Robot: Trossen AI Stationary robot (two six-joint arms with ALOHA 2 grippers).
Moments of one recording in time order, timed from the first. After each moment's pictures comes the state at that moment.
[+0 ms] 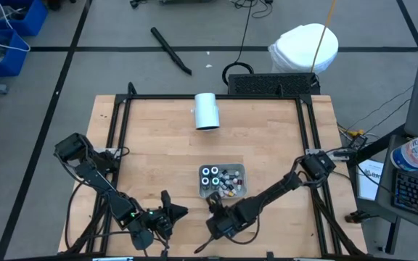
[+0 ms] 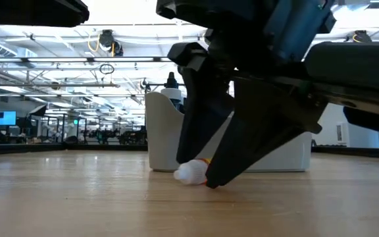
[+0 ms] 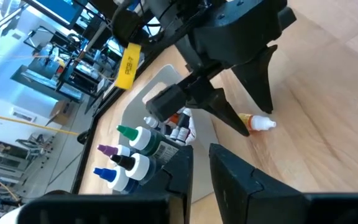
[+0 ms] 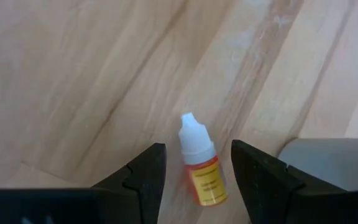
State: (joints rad) left arm -0.86 1.70 0.88 0.15 -0.99 0.21; right arm 0.53 2.20 1.57 -0.52 0.33 -0.14
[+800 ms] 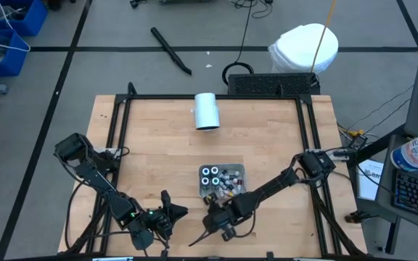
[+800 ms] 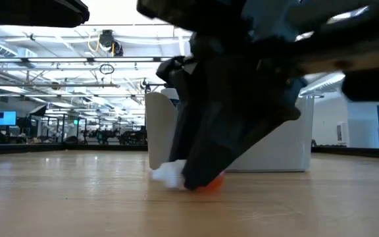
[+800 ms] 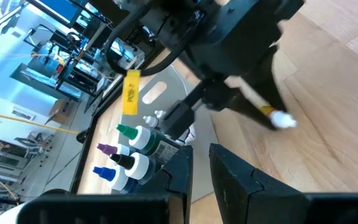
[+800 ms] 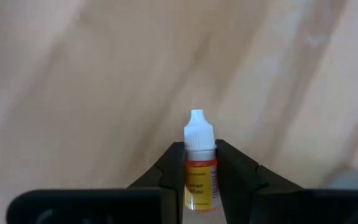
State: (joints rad) left arm -0.86 1.70 0.88 0.15 -0.99 0.20; right arm 0.49 2.20 1.57 -0.44 0.10 -0.07
